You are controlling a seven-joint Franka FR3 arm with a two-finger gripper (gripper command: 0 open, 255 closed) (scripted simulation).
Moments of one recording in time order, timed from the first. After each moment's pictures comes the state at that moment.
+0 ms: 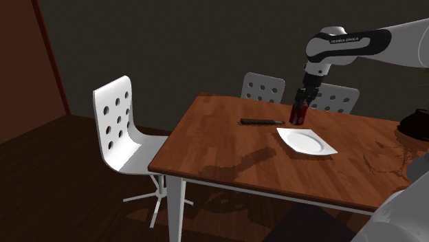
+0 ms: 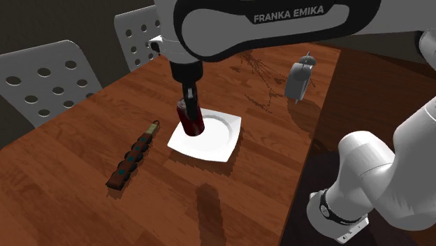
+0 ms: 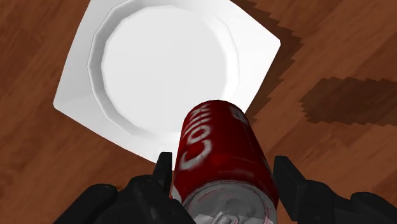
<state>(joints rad) -0.18 -0.15 -0.40 -1.88 -0.06 1.75 -0.45</state>
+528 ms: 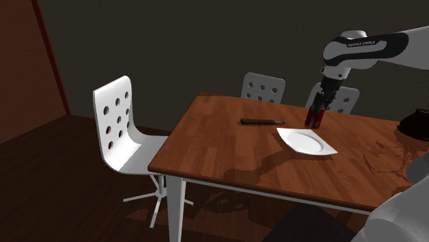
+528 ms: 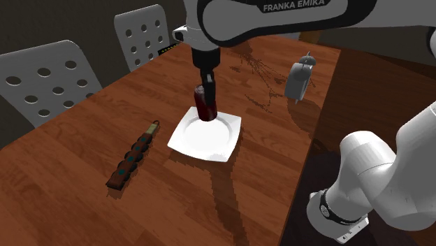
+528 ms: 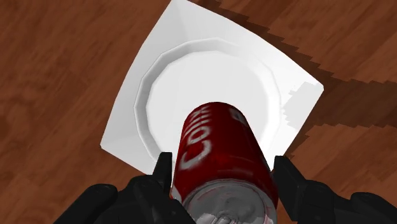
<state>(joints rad) -0.24 -0.20 -0.48 -1.93 -0.09 1.76 -0.58</state>
